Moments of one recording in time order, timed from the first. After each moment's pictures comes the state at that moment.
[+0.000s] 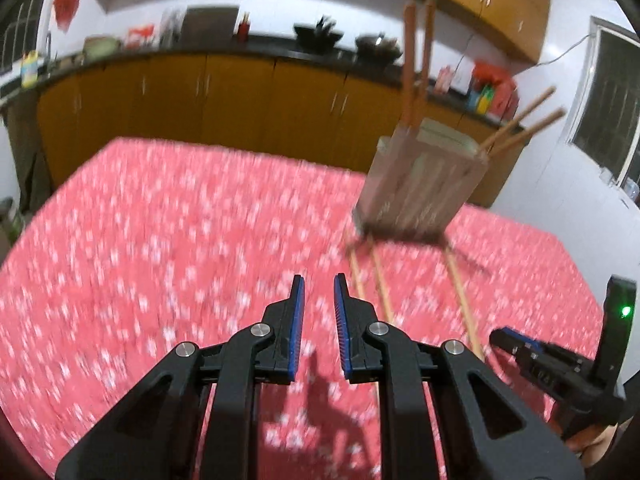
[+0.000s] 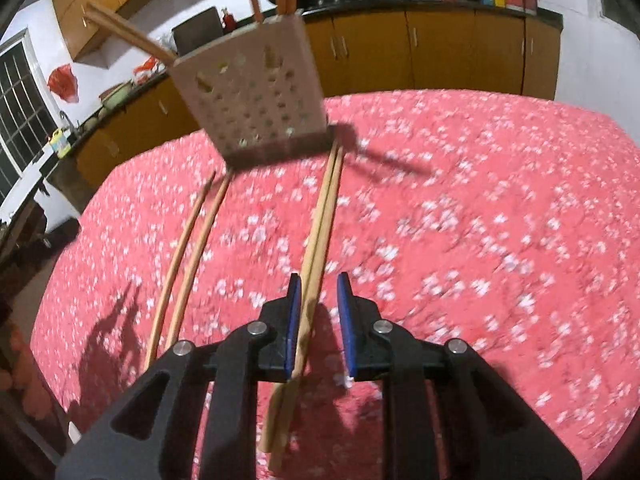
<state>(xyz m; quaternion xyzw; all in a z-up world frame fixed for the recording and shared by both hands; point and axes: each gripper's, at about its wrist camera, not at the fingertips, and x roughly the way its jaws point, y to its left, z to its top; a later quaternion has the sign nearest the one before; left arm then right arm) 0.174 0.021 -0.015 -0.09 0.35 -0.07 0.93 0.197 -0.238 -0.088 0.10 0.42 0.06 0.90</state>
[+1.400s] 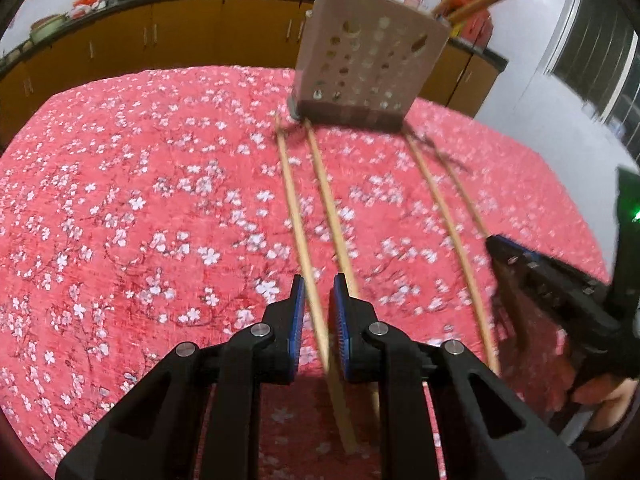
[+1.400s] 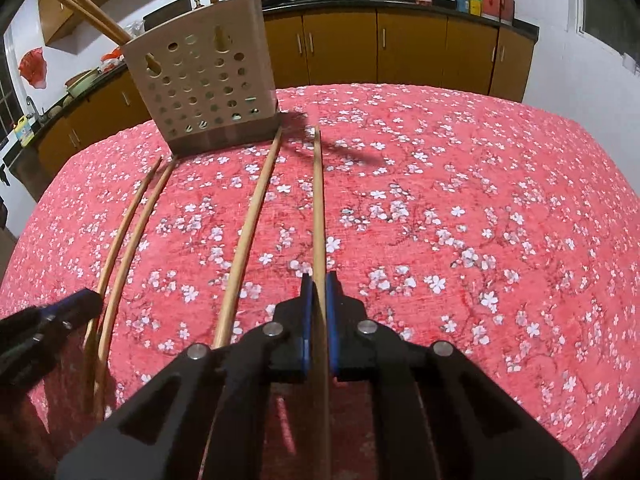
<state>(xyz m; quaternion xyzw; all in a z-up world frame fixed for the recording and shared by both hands) 0.171 -0.038 -0.083 -0.03 0.44 -0.13 0.89 0.204 -0.248 -0.100 0.06 0.42 -0.01 0.90</state>
